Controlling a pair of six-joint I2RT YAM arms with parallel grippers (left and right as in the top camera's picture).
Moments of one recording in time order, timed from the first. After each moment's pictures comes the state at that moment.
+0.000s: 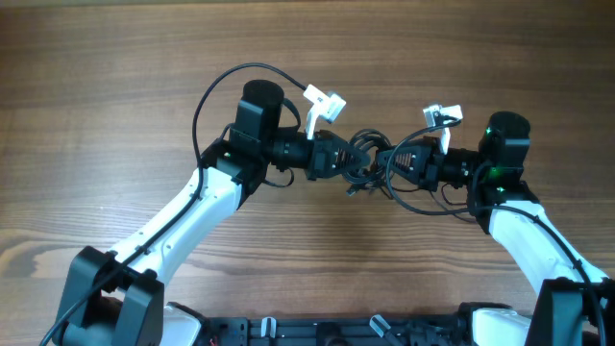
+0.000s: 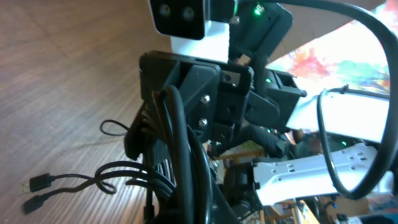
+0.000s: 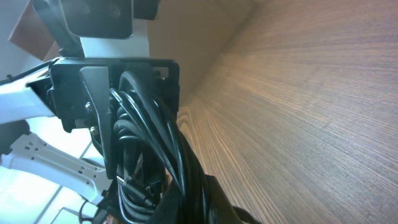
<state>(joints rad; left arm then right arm) -0.47 1.54 0.96 0.09 1.13 -0.49 -0.03 1.40 0.58 0.37 -1.36 0.43</state>
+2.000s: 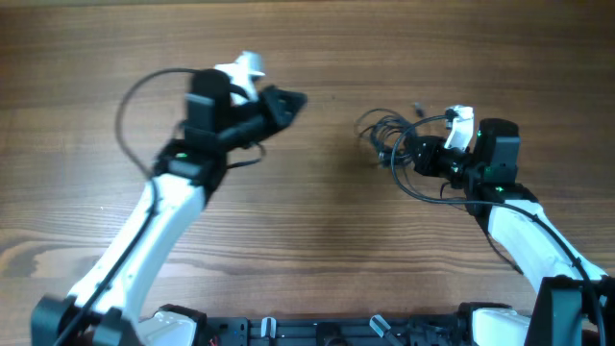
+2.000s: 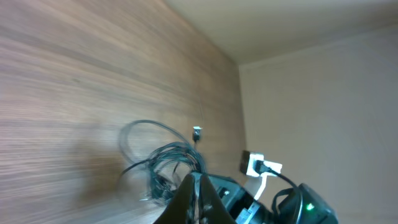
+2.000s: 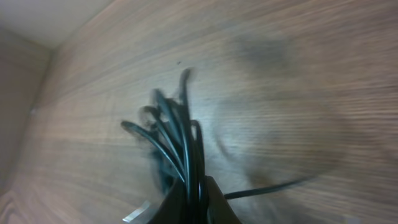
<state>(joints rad) -0.27 1.39 0.97 -0.04 0.57 -0.88 -0.03 1.40 0.58 0.11 -0.57 0.35</state>
